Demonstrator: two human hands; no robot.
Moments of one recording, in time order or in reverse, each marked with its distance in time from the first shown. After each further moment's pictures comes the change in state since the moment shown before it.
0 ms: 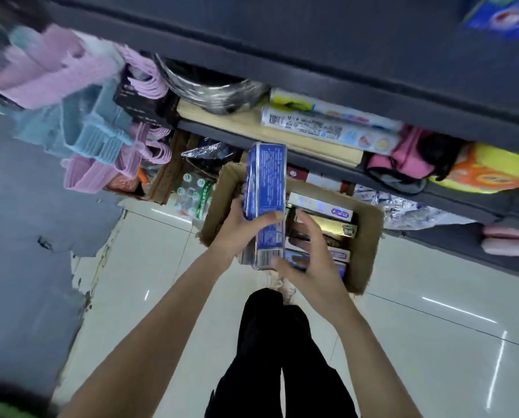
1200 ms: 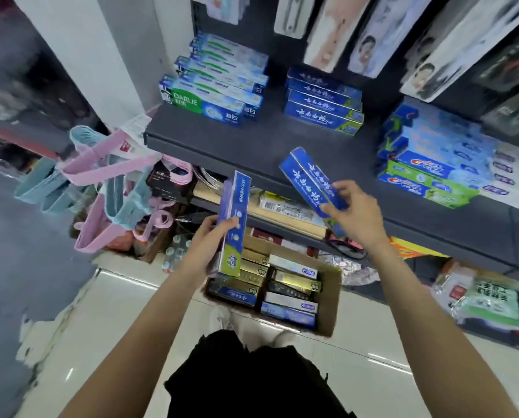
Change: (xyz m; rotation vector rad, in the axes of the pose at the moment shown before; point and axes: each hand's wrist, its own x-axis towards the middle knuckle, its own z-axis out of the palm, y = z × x) left_hand -0.075 0.124 -0.118 -0.362 0.004 0.073; right_hand 0.061 -0.216 -0.066 -0.787 0.442 -0.094
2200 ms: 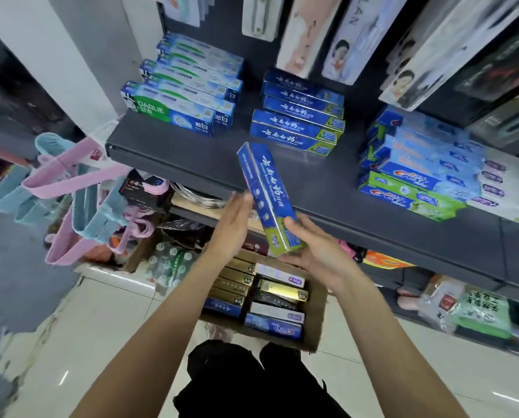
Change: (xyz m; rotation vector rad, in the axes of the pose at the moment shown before) left_hand 0.044 0.023 0.102 0.504 -0.036 0.405; right_hand -0.016 -0.018 0.000 1.108 -0.570 0.403
